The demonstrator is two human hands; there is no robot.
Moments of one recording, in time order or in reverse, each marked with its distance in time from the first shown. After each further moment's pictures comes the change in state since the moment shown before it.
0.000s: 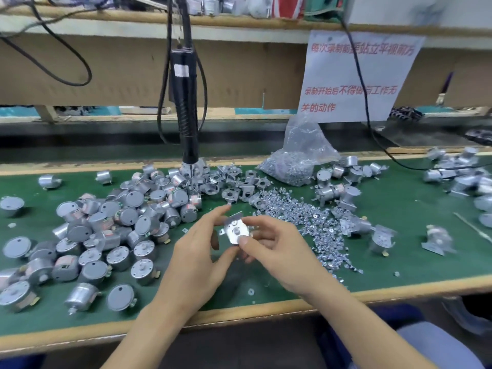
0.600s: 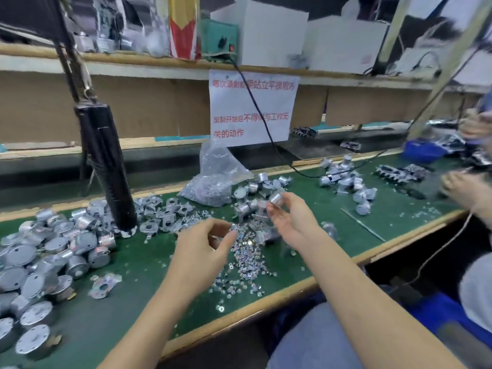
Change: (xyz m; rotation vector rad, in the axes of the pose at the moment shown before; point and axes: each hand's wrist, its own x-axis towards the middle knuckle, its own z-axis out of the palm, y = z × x) left_hand 0.065 0.077 0.079 -0.266 -0.262 -0.095; right_hand 0.026 0.004 -0.164 0.856 0.729 0.252
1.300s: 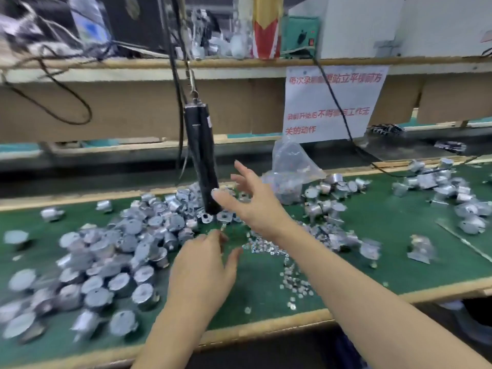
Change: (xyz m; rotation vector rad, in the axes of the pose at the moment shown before) left_hand -0.049 -0.019 -0.072 0.598 0.147 -0.226; right_hand -0.055 0.084 0.129 -0.886 -0.763 -0.415
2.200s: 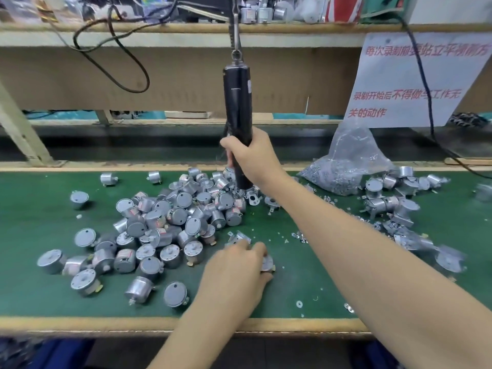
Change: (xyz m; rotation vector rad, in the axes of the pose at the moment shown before) left_hand -0.022 -0.047 0.001 0.215 -0.212 0.079; right_hand 0.098 -0.016 0.093 0.087 -0.007 -0.197
